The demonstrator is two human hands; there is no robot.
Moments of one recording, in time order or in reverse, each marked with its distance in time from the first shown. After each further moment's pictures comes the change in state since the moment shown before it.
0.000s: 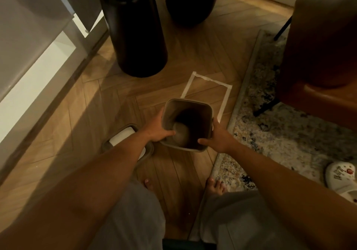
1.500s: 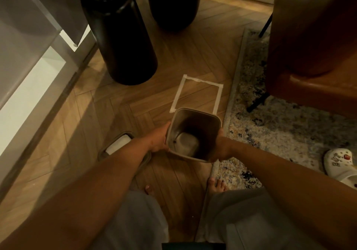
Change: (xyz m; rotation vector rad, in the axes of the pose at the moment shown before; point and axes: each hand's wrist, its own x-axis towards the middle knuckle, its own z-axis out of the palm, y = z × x) left_hand -0.017 0.040 0.016 0.304 -0.285 0.040; right_hand -0.009 0.036 0.000 -0.237 -0.311 0.293
